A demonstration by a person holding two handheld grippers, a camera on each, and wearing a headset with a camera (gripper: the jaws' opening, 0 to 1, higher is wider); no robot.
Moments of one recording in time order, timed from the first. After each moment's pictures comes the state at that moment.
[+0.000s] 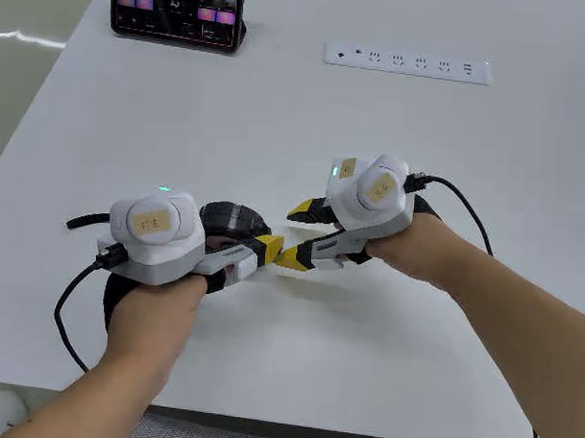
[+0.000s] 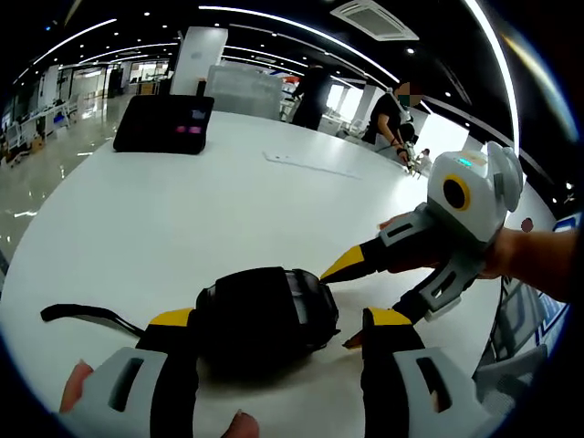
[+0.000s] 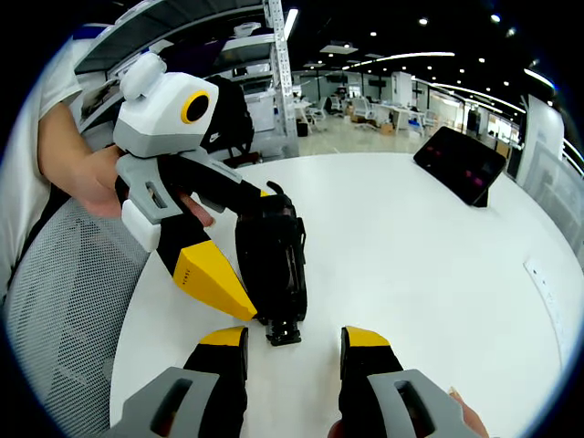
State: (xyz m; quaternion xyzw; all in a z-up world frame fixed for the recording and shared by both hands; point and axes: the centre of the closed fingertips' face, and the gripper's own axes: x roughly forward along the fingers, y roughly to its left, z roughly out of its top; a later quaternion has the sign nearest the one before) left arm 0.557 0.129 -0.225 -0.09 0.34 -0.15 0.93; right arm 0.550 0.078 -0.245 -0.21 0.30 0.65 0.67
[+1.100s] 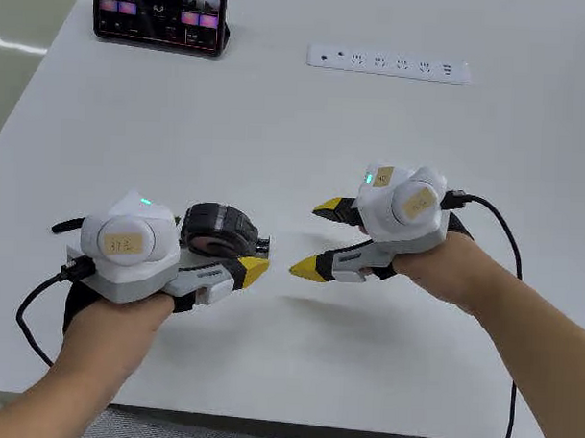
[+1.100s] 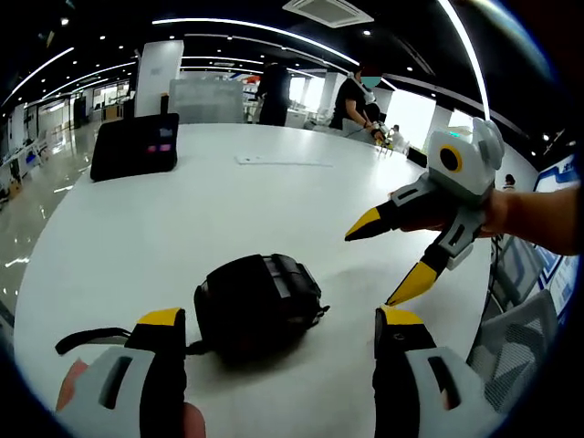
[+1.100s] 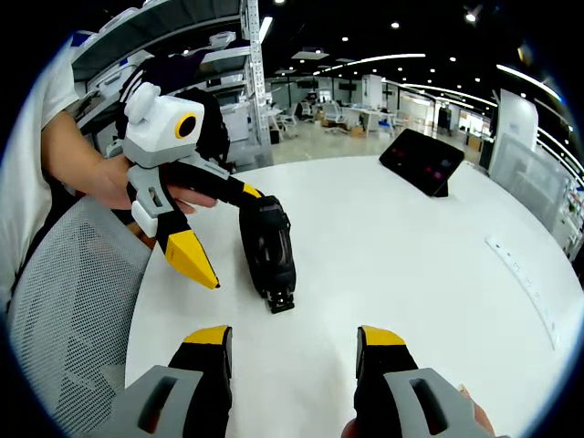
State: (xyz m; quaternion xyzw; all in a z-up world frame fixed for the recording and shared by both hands) left arm 0.539 0.129 -0.217 -0.02 0.32 -0.22 0.92; right arm 0.546 0.034 -0.224 -0.19 0.29 0.60 0.72
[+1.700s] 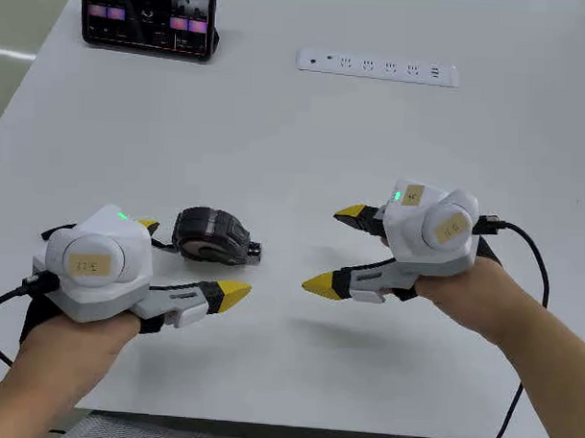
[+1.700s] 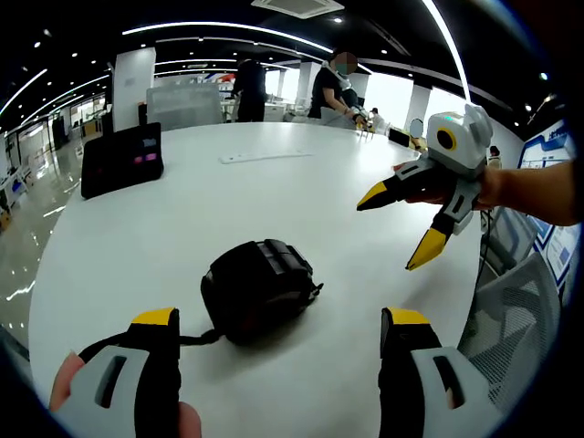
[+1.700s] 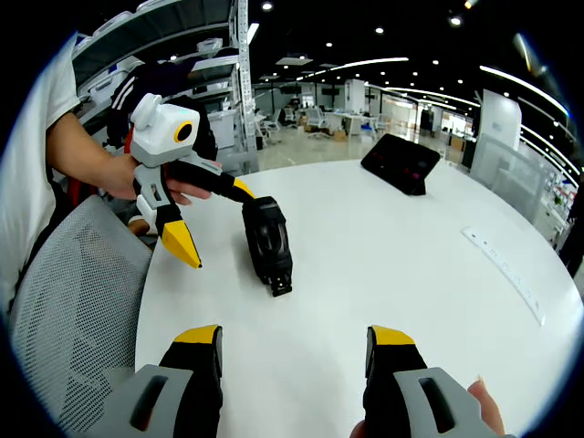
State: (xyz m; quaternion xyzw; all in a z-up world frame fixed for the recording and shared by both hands) left arm 0.519 0.137 -0.211 0.03 0.32 -0.26 0.91; right arm 0.533 0.002 -0.210 -0.18 0.28 0.57 0.75
